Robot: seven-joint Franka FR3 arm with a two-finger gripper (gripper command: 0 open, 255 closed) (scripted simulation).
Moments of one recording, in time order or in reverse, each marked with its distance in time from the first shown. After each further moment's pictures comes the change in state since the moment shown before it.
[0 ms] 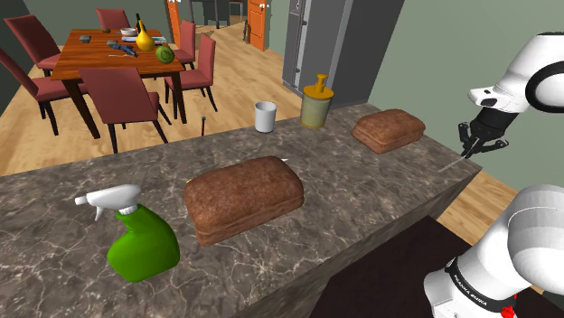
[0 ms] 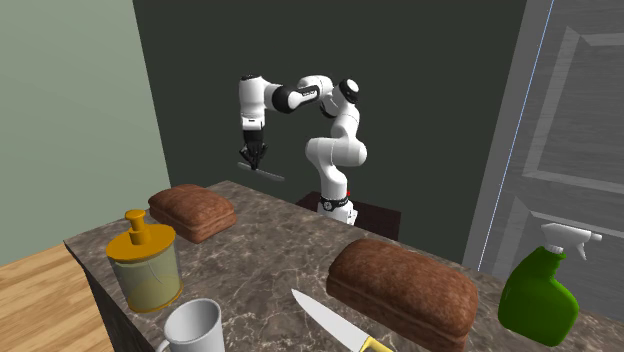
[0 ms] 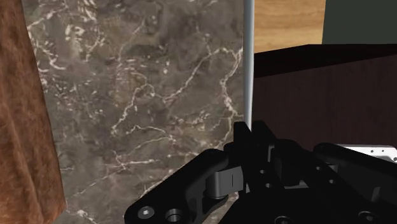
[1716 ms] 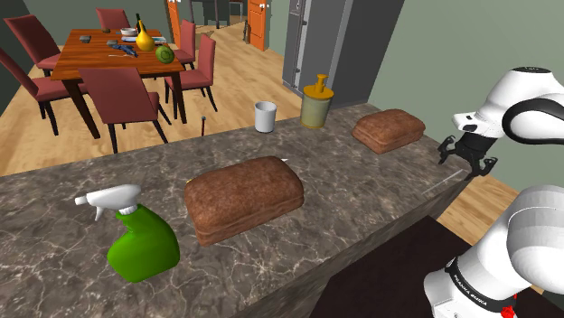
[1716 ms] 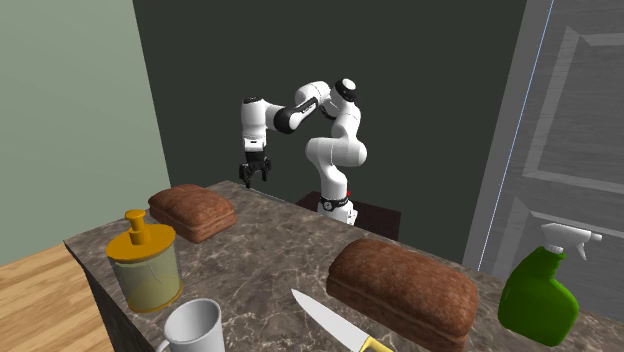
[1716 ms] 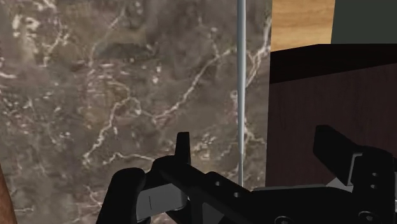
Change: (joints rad) arm -0.024 0.026 -0.166 -0.137 -0.151 0.169 0.033
